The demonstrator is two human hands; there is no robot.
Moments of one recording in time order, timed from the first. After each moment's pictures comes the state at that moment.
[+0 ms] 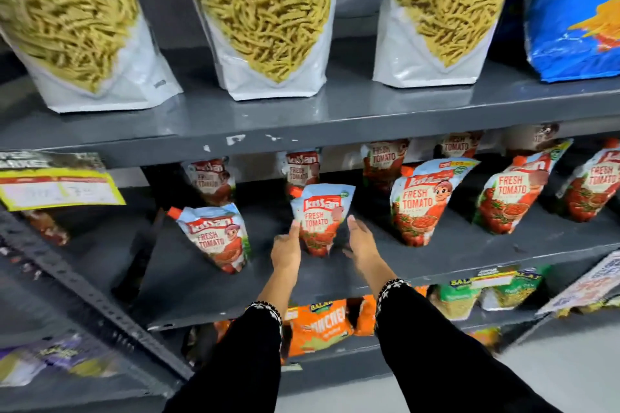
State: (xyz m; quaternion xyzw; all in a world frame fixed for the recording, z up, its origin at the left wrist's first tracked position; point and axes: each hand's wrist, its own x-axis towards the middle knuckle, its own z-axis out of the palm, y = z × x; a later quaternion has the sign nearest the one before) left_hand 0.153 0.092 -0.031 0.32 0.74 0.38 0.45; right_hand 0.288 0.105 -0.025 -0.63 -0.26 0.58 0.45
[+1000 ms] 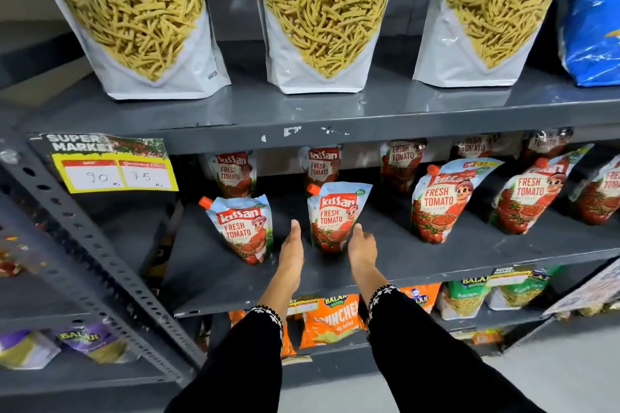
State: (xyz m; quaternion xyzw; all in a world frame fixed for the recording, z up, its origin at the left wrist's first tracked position) left_hand 0.097 0.079 -0.024 0.25 0.63 0.44 0.59; right_hand 0.218 0.088 -0.029 -0.71 -0.24 0.46 0.47
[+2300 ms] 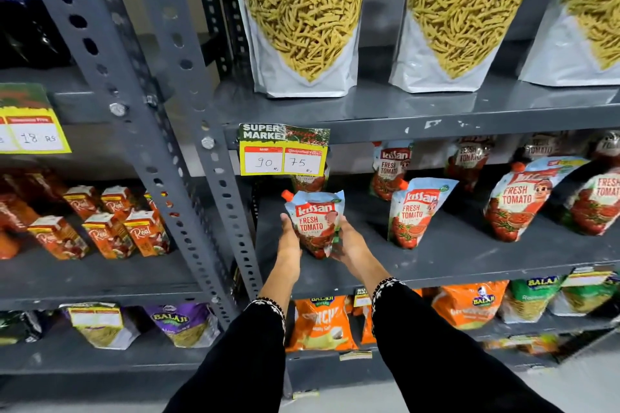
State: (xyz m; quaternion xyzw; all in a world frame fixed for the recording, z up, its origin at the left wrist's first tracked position) left_hand -0.077 0.031 0.010 0.21 0.59 0.53 0.57; right_hand 0.024 0.058 -0.003 -0.52 -0.22 0.69 0.45
